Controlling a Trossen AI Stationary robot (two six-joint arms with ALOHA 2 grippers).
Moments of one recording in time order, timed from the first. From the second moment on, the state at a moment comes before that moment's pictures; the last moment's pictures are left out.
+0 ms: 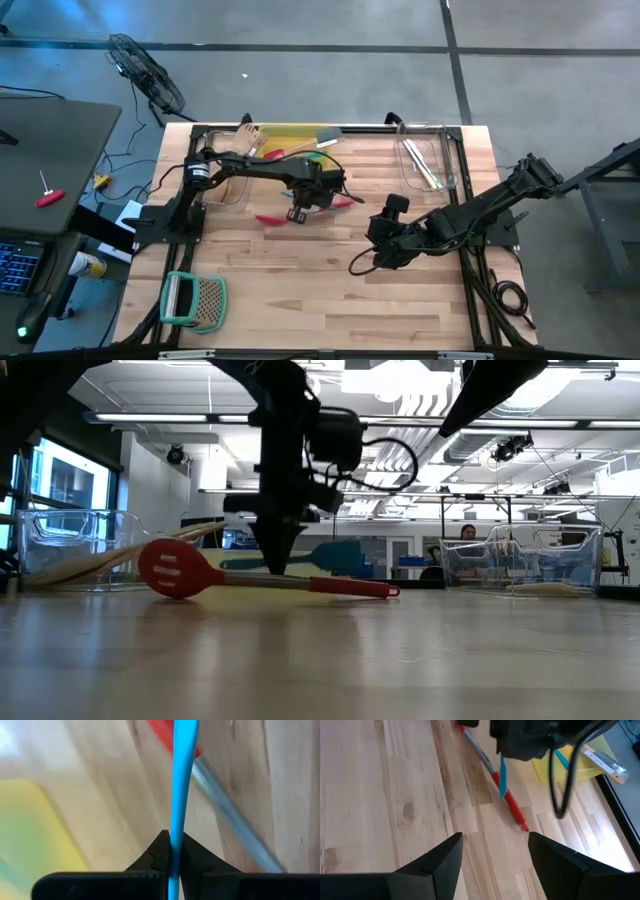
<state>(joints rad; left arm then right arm) 0.16 2.05 1.60 -1.03 -0.11 0.48 0.45 1.43 1.14 -0.80 0.62 0.49</state>
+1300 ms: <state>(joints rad) 0.56 2.05 2.10 -1.33 0.11 0.39 0.45 1.43 1.03 -0.73 0.59 0.49</state>
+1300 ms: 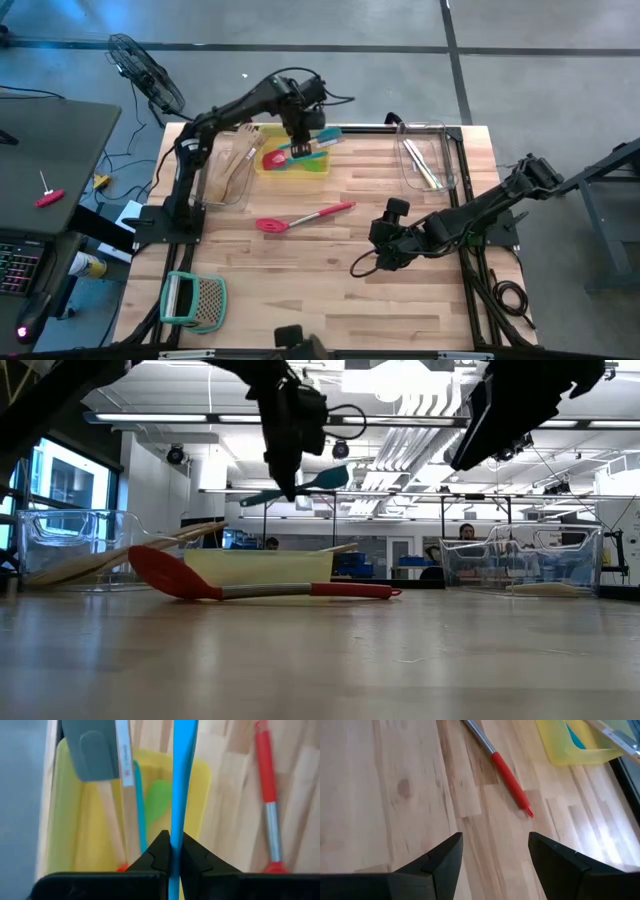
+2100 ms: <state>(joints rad) 0.60 2.05 1.77 -1.11 0.23 0.39 0.45 1.43 1.03 -0.72 0.59 0.47</state>
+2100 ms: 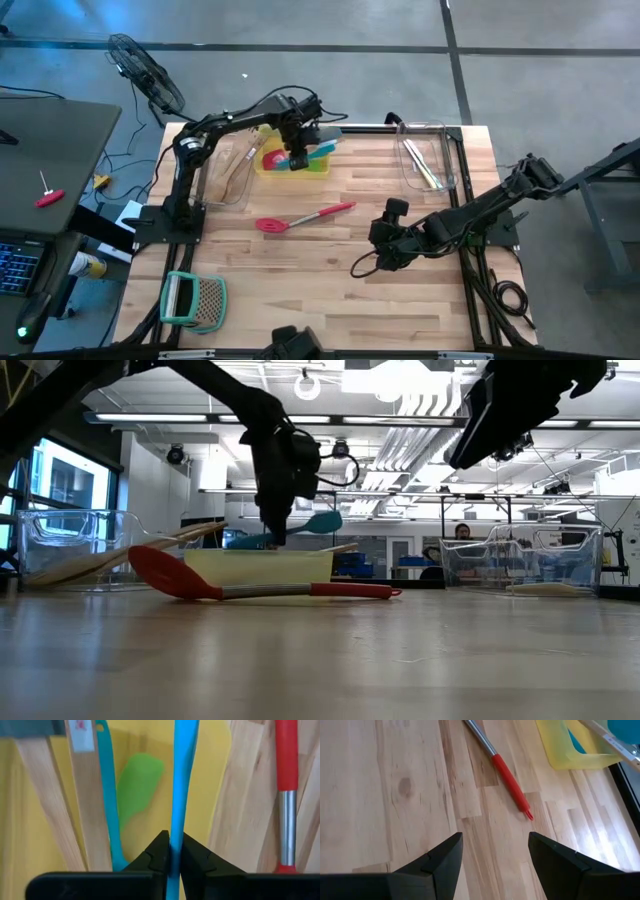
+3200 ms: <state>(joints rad) 0.37 2.04 1.77 -1.24 -0.04 0.24 0.45 1.43 1.03 -0.64 0.52 0.47</state>
